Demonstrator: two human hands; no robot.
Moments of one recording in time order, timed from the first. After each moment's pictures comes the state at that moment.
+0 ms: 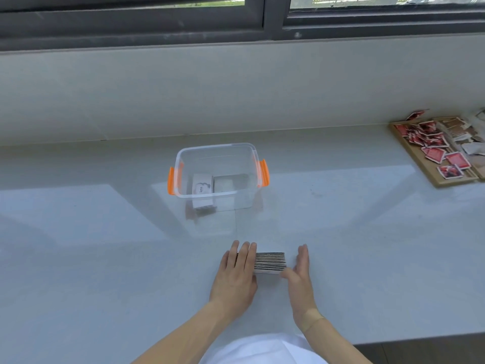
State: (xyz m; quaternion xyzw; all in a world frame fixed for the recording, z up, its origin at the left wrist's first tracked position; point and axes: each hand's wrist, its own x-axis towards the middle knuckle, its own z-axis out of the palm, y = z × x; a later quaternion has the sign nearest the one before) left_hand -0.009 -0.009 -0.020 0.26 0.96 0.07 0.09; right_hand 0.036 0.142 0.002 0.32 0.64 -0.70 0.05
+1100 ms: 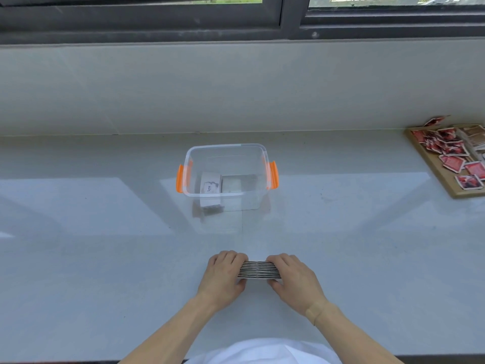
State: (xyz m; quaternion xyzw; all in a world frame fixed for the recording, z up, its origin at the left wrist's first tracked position) left_hand -0.030 -0.043 -0.019 0.23 0.95 0.16 0.12; right_hand 0.011 0.164 -0.005 -0.07 0.97 -0.20 0.10
